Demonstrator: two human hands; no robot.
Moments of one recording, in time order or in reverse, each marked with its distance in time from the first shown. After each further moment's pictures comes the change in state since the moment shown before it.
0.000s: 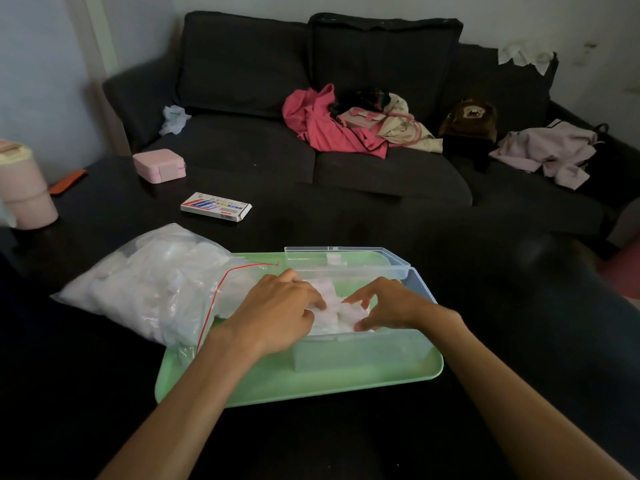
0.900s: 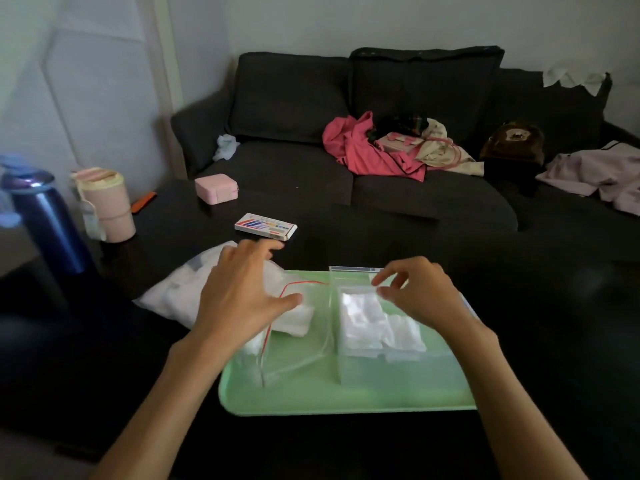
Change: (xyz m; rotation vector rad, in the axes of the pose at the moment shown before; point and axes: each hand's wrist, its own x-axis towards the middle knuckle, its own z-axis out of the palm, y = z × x) left_hand -0.052 -0.058 -0.047 -0.104 0.570 -0.339; right_hand -0.022 -0.074 -0.021 0.102 0.430 -0.030
